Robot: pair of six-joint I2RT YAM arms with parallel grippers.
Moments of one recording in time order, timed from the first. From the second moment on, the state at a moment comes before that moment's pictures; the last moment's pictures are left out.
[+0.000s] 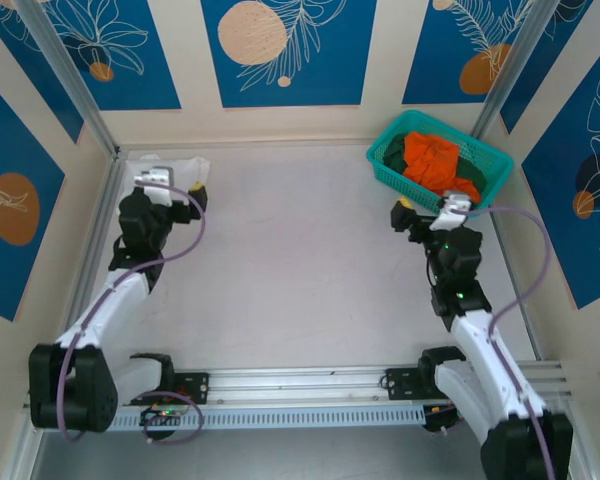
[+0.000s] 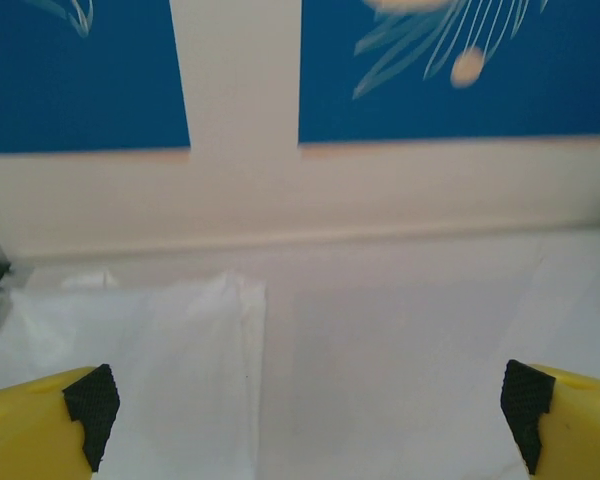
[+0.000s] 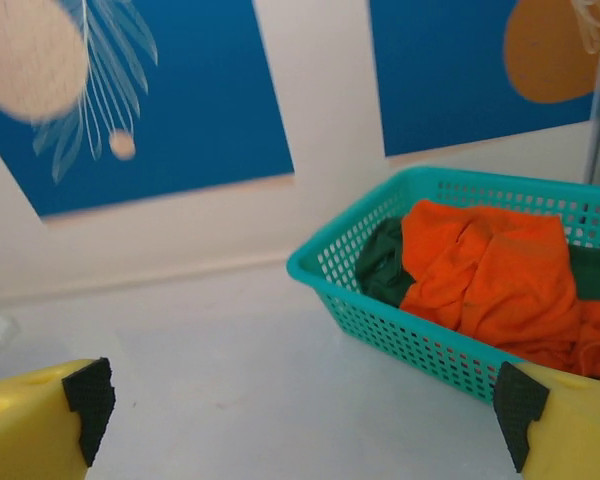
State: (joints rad) left arm -0.08 1.11 0.74 0.24 0.07 -0.06; right arm 0.07 0.72 0.48 0.18 0.01 0.27
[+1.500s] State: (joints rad) left arm -0.15 1.09 0.96 -0.15 0.17 -0.55; right arm -0.14 2.20 1.97 -0.76 0.05 0.52
